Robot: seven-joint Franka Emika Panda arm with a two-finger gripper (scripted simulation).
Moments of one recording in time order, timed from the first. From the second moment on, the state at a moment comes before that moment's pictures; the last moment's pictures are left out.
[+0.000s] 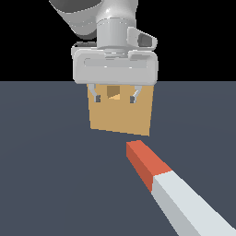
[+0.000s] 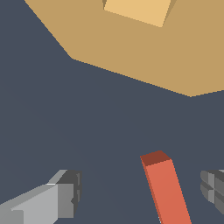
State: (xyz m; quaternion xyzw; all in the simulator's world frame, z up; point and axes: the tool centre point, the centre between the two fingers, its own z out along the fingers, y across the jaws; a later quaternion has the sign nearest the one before) arm -0.008 0.011 0.148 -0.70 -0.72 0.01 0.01
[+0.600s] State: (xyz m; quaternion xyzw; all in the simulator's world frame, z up) arm -0.001 -0.009 0.141 -0.69 -0.73 0.01 0.01
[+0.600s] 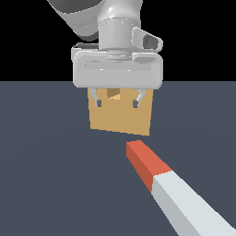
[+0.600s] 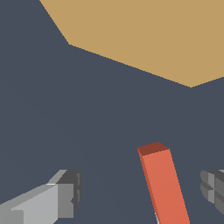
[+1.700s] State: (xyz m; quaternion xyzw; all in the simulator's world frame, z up) arm 0.069 -0.148 0.084 -0.61 -0.80 0.00 0.00
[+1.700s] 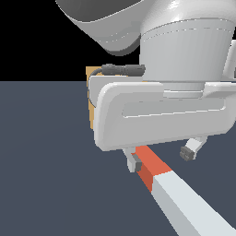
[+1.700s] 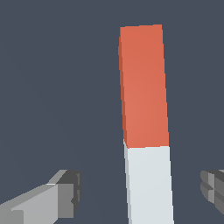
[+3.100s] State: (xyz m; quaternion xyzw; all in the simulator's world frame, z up) arm 0.097 -0.180 0.058 -0.58 -0.81 0.00 0.00
